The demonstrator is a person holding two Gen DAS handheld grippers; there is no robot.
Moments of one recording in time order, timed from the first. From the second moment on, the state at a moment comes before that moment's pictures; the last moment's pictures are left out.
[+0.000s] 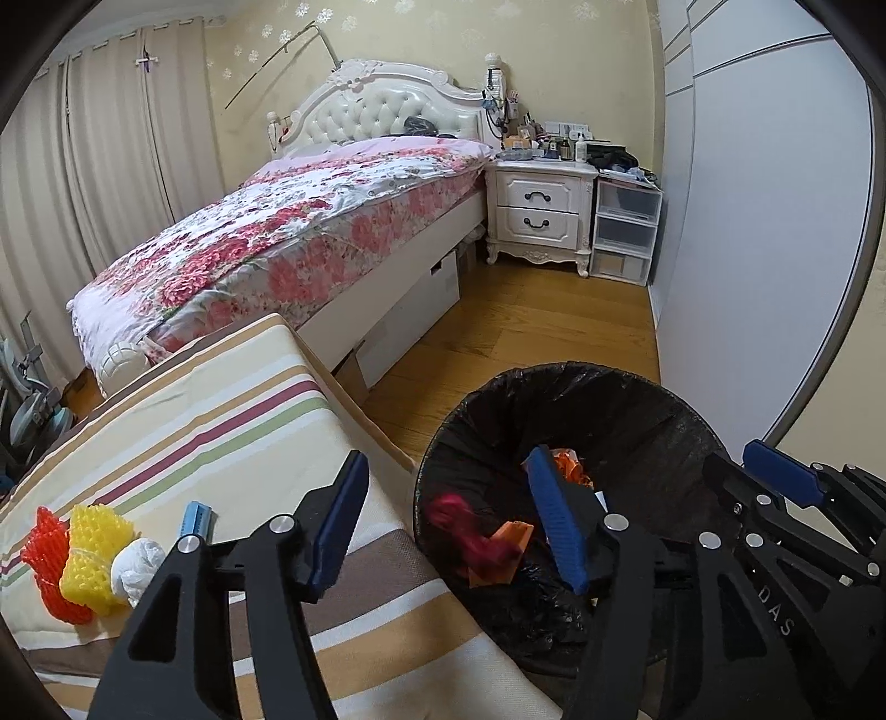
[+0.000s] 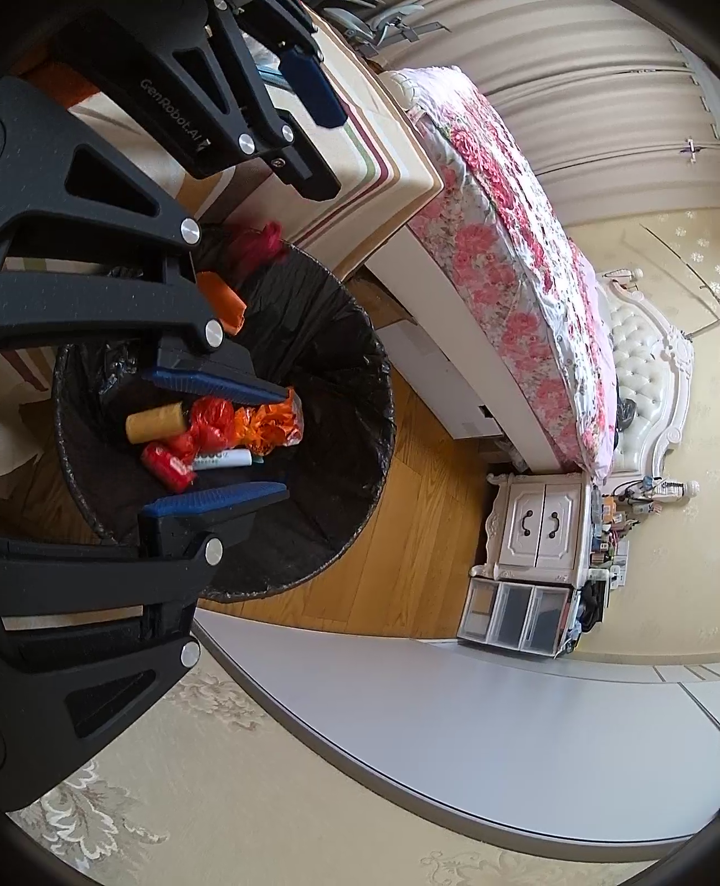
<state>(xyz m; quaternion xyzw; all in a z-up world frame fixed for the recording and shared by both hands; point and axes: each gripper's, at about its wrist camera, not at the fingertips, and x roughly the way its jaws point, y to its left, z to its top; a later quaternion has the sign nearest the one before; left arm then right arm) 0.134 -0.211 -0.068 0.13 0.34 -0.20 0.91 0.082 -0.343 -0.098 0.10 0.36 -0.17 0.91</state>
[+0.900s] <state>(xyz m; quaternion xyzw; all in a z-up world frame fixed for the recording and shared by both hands) 0.114 -0.117 -0.053 0.11 0.32 -0.10 0.94 0.075 -0.303 -0.090 0.08 0.36 -0.15 0.92</state>
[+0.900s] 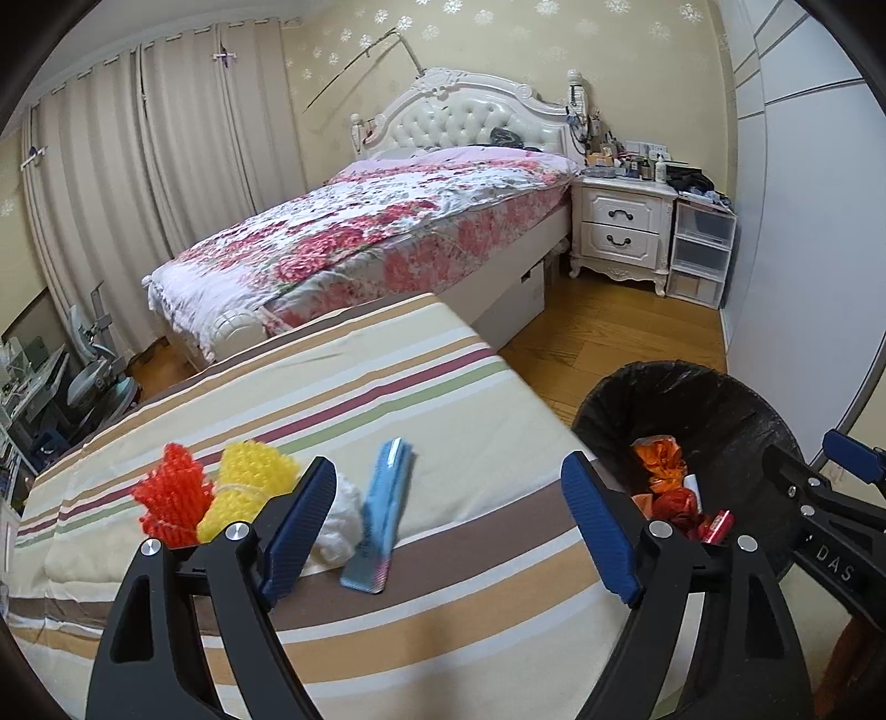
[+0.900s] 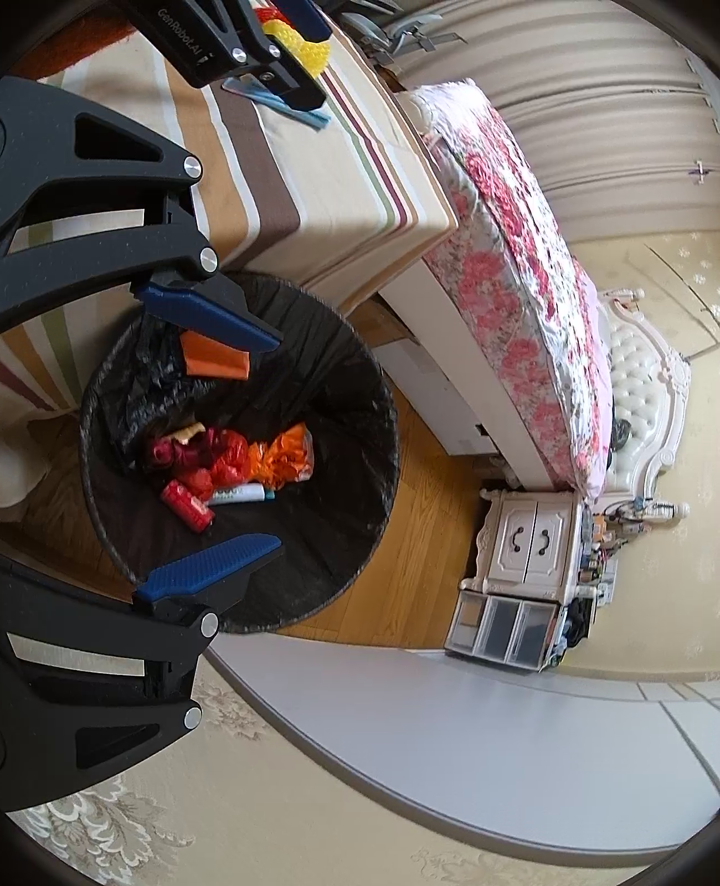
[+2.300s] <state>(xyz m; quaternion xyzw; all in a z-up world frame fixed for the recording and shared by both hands) 0.104 0.136 -0.082 0.01 0.37 0.12 0.92 0.154 -0.074 -0.092 -0.03 0.40 0.07 0.91</state>
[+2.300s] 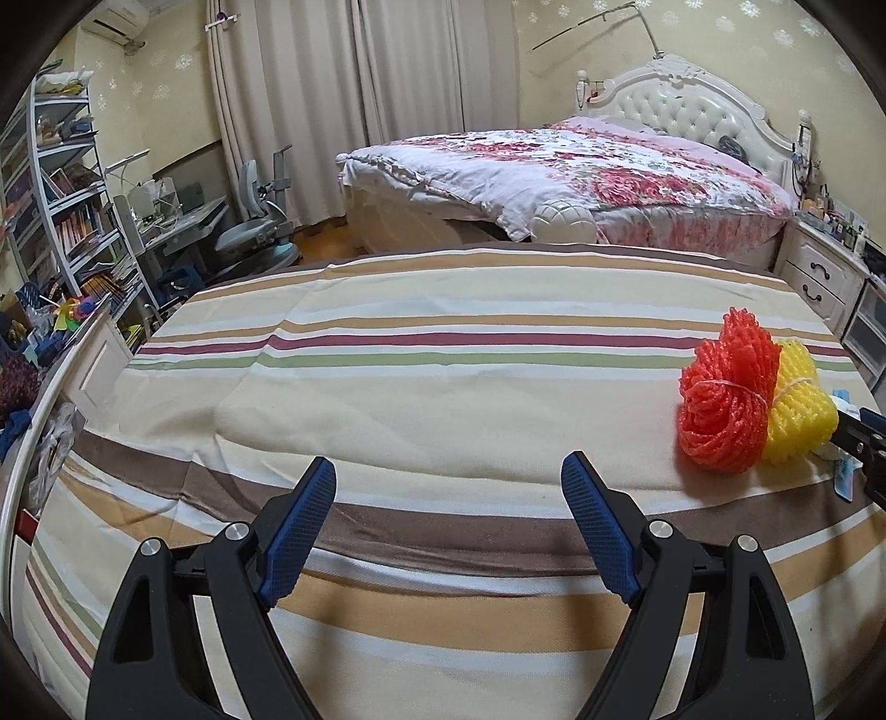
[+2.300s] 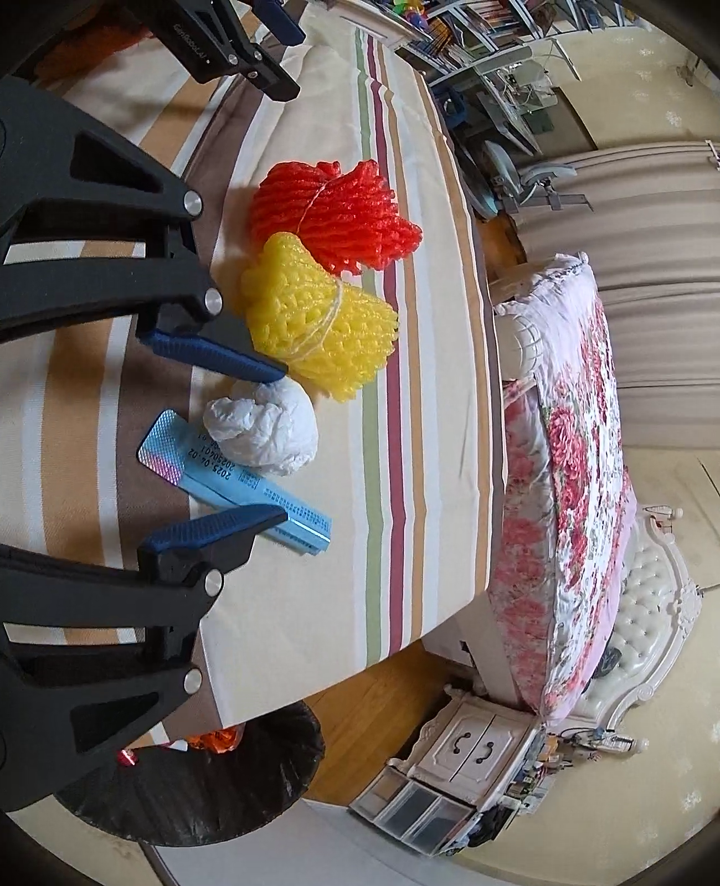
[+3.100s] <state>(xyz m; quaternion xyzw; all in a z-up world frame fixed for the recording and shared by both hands) 0.123 0.090 -0.079 0.00 0.37 0.06 0.93 0.148 -0.149 -0.087 0.02 0.39 0.00 0.92</state>
